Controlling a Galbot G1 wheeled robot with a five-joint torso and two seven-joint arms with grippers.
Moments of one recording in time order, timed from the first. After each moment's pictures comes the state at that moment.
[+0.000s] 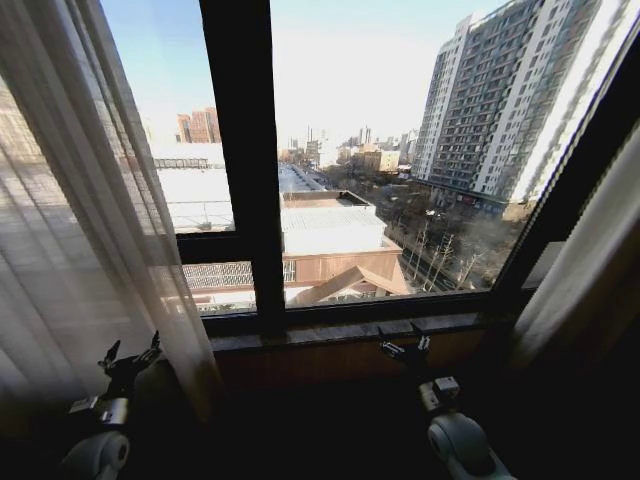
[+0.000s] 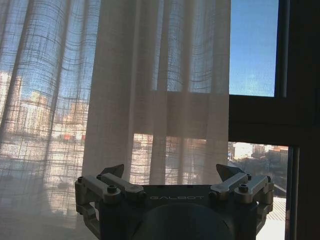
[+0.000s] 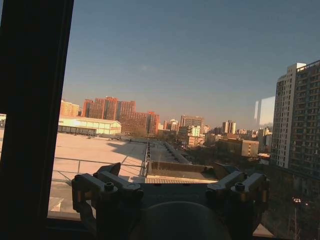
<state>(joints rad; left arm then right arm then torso) 1.40 -1.18 -0.88 -1.73 -0.54 -0.17 0.00 -1.36 1.15 0.49 1.89 0.28 0.10 0.07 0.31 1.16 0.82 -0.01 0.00</state>
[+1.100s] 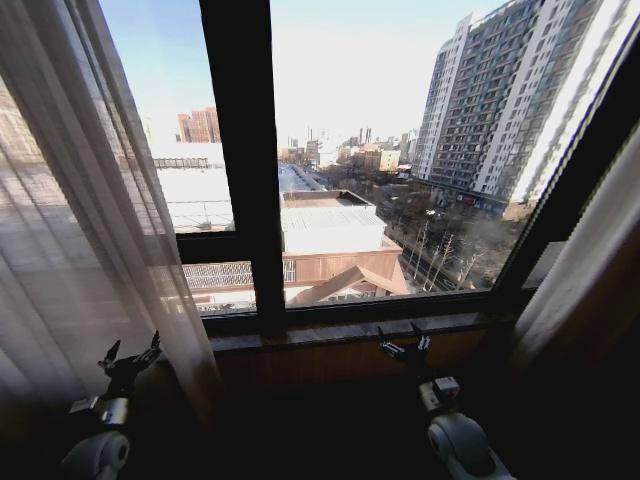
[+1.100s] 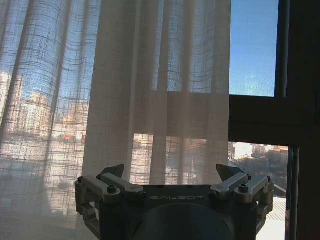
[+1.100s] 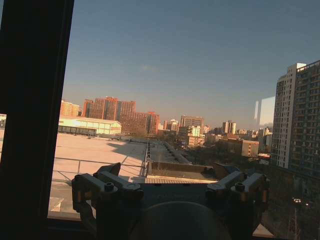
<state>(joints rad) 1.40 -1.18 -0.88 -1.73 -0.54 -0.17 0.00 -1.36 1.15 0.49 1.89 0.28 0.10 0.07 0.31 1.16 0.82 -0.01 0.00</state>
